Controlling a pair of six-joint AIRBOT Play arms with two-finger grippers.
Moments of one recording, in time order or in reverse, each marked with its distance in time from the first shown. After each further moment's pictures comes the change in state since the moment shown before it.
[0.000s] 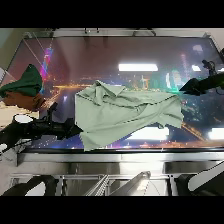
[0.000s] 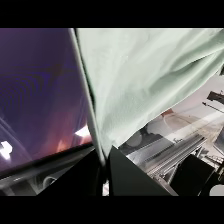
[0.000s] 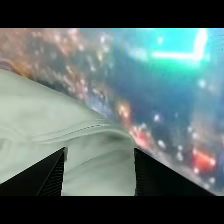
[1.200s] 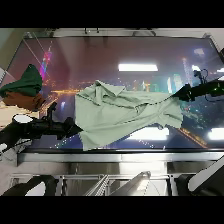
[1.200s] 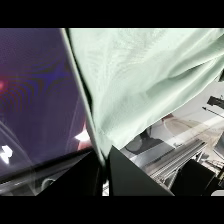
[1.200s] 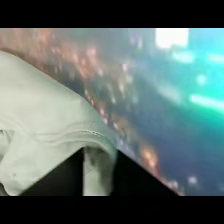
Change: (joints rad) left arm 0.003 0.000 0.000 -0.003 0.015 0.001; right arm 0.033 -0.159 -0.016 0.053 0.082 -0.006
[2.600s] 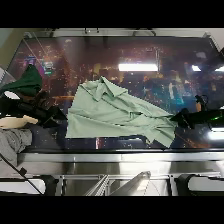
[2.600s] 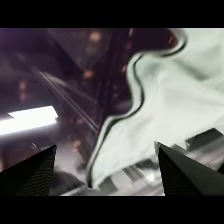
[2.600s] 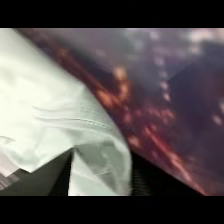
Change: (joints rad) left arm 0.234 -0.428 0.477 0.358 -0.293 0.021; right arm -0.062 0.614 -0.937 0.037 -0.309 -0.023
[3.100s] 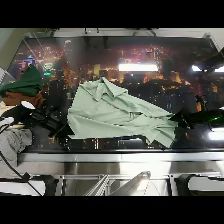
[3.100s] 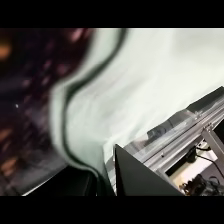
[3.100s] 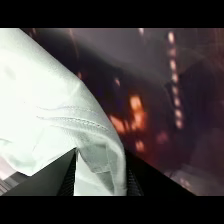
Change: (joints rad) left arm -0.140 -0.007 -0.164 -0.045 0.039 0.039; right arm 0.000 0.004 -0.011 0.000 -0.023 -0.007
